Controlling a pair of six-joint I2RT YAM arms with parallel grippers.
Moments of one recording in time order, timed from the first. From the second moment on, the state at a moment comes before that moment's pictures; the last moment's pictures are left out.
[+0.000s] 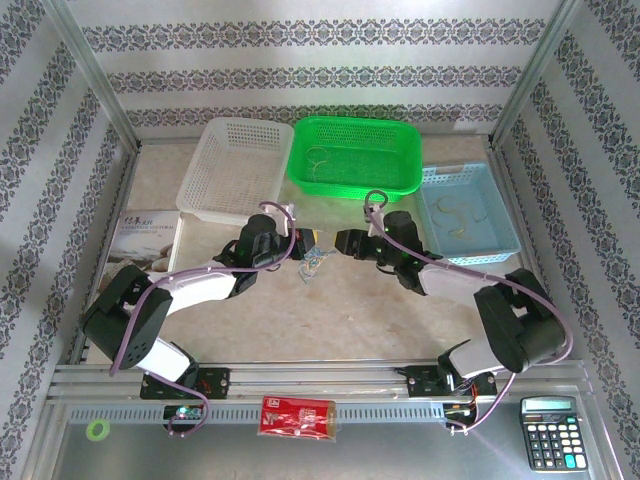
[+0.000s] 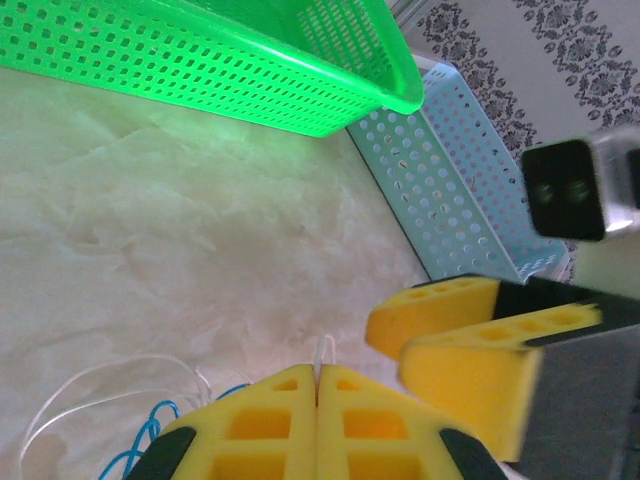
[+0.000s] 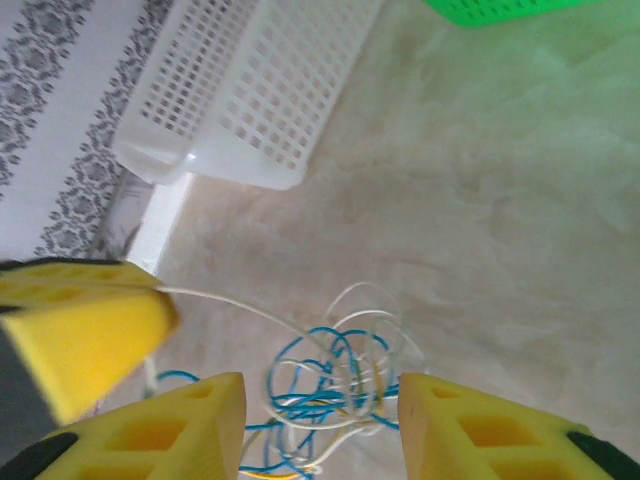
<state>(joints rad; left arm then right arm) -0.60 1.51 0.68 0.45 0.22 -0.66 0.46 1.43 0.58 0.39 -0.45 0.67</state>
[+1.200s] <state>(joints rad) -0.81 1.53 0.89 0.06 -0.21 -0.17 0.56 1.29 0.41 0.31 -0.30 0.64</state>
